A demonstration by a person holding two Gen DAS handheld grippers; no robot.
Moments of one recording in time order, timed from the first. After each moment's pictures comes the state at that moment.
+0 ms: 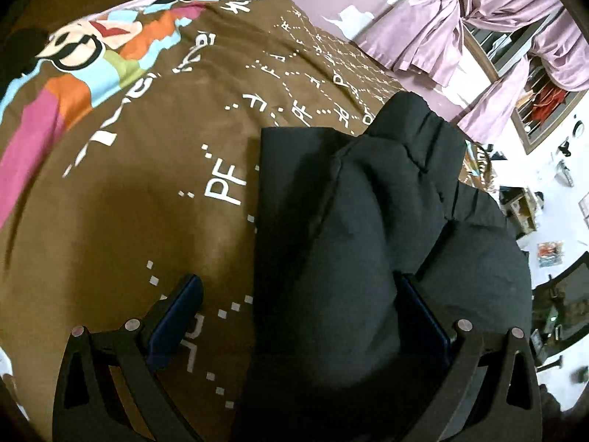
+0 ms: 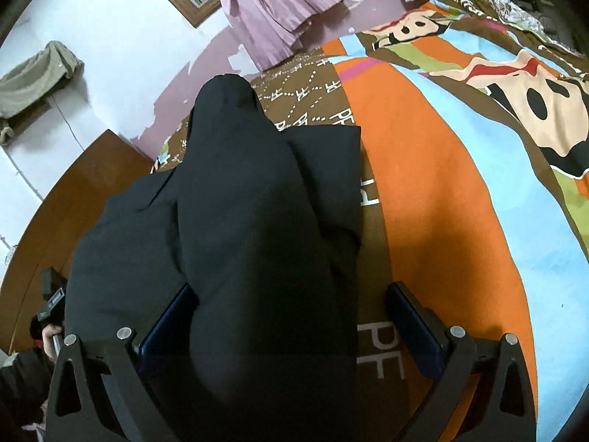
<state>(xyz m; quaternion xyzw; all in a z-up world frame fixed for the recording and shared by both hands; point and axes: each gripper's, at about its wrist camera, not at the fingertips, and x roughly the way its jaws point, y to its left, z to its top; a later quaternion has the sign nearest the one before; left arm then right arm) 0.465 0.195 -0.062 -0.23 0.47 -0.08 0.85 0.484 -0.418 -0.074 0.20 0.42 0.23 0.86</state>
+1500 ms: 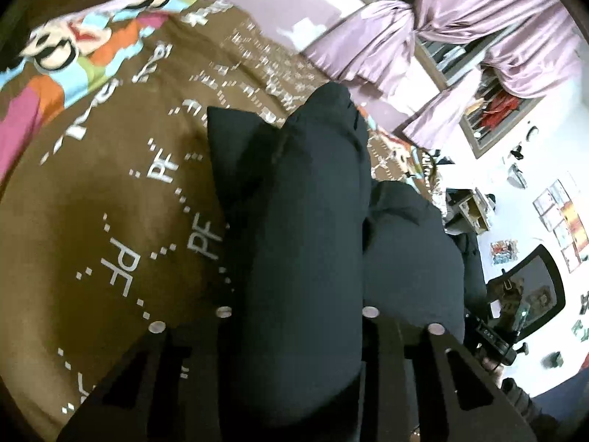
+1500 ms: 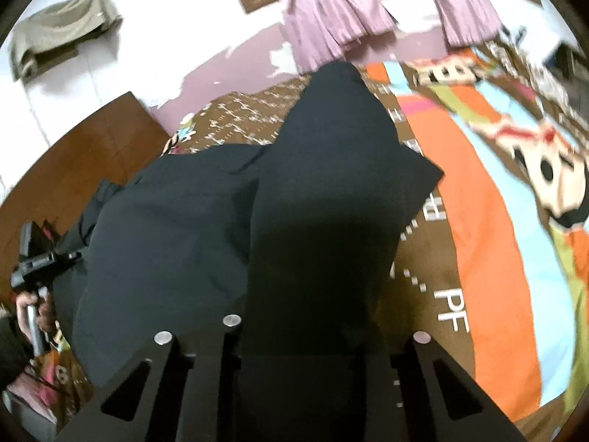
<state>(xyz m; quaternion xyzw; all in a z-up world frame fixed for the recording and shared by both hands) 0.403 0.185 -0.013 -0.27 0.41 -0.17 0.85 0.434 -0.341 -0.015 0.08 0.39 0.24 0.89</state>
